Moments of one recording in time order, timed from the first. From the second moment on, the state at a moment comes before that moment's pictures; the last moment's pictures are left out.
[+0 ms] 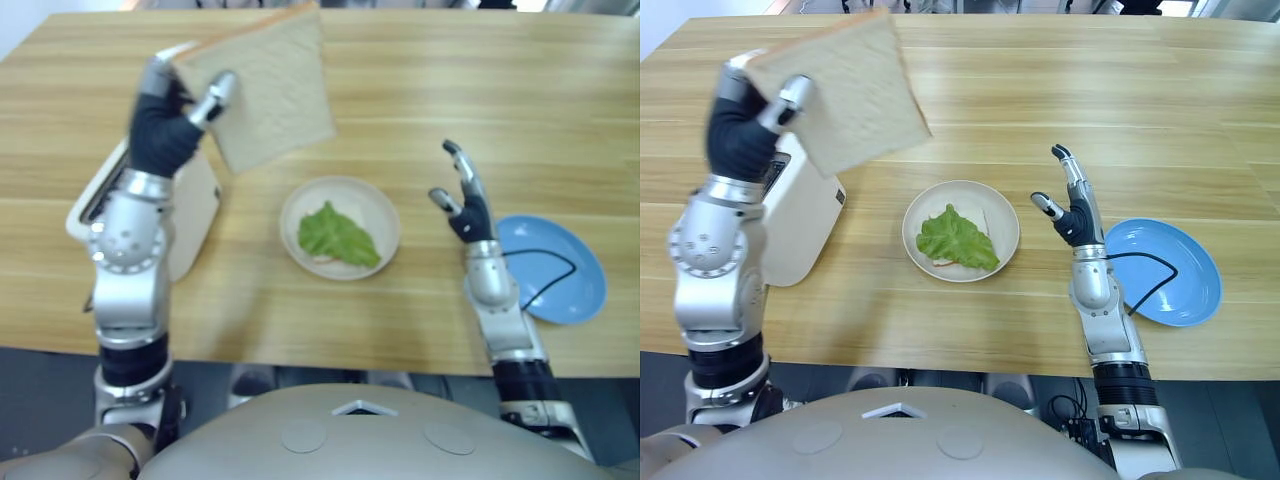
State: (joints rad) left arm -0.17 0.25 0.01 -0.60 -0.01 0.16 -0.19; right arm 0.06 -0.31 -0.05 0.05 -0.35 -0.38 -0.18
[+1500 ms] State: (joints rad) left arm -0.34 0.11 -0.21 0.34 0.01 0.13 -0.37; right arm 0.04 -0.32 -0.13 0.07 -0.34 -0.38 -0.20
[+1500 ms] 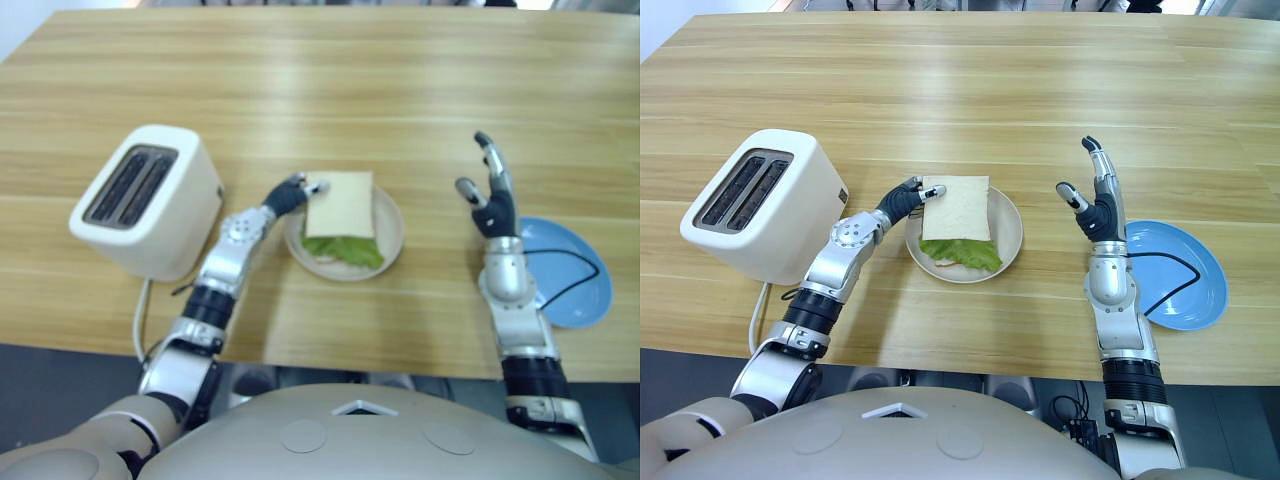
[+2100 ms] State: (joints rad) left arm -0.39 0.11 -0.26 0.50 0.15 -0.01 -0.30; right arm 0.10 -0.41 0.13 -0.08 -0.55 -0.43 -0.03
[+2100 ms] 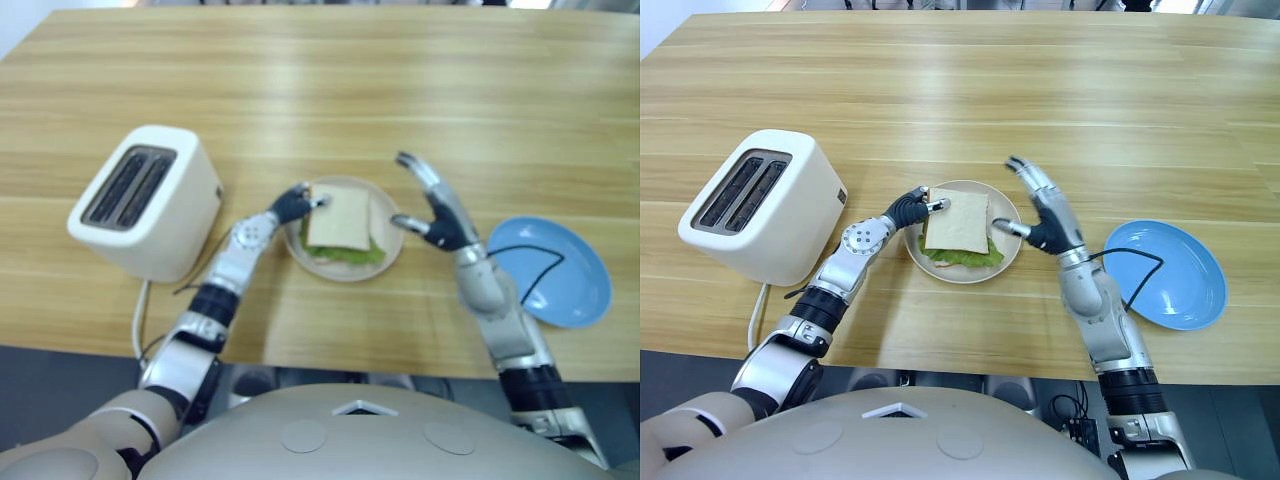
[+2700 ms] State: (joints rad) left arm -0.42 0.11 -0.26 0.60 0.20 -0.08 -0.26; right arm -0.17 -0.52 0.41 0.22 -0.89 -0.49 -0.07
